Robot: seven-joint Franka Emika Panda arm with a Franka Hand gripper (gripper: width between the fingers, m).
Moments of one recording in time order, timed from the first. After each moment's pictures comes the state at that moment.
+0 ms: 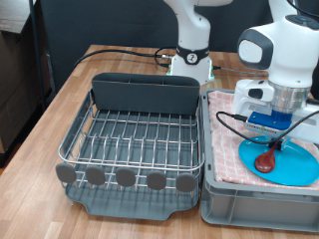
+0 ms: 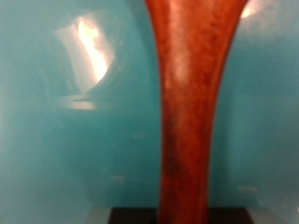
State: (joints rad) arm 0.08 0.35 0.26 -2.29 -0.38 2.75 1.88
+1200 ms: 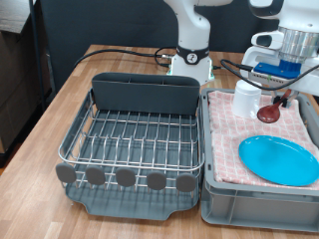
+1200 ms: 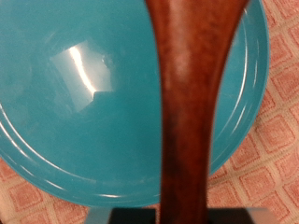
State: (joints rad) arm 0.08 0.07 0.30 -2.34 -0.28 2.53 1.86
